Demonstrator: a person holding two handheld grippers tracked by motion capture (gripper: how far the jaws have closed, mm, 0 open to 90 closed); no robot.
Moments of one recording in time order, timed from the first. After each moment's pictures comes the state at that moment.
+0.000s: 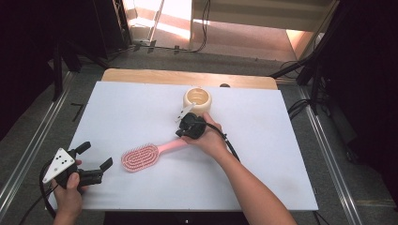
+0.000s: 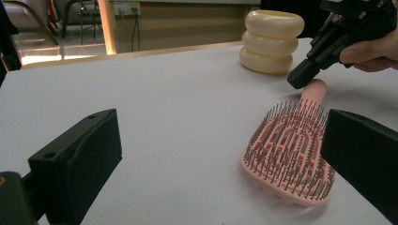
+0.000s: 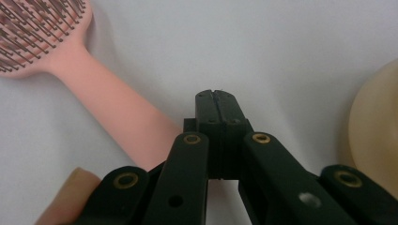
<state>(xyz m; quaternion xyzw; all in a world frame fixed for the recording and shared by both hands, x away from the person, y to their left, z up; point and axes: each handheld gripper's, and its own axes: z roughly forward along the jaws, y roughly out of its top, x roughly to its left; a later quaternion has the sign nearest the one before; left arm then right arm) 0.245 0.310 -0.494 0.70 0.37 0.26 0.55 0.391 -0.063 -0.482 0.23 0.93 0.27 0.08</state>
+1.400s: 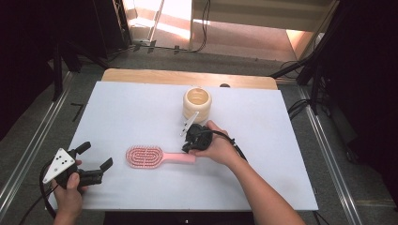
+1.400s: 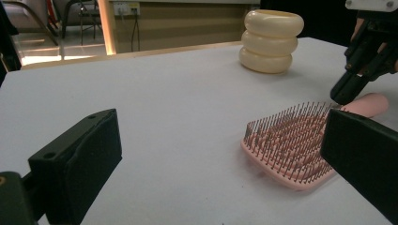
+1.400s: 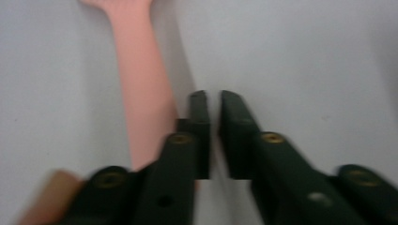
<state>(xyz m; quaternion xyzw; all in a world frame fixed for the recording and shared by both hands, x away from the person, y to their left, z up) 0.245 0.310 -0.494 0.70 0.37 0.26 0.55 0.357 -0.080 -0.478 0.18 0.96 0.23 0.02</state>
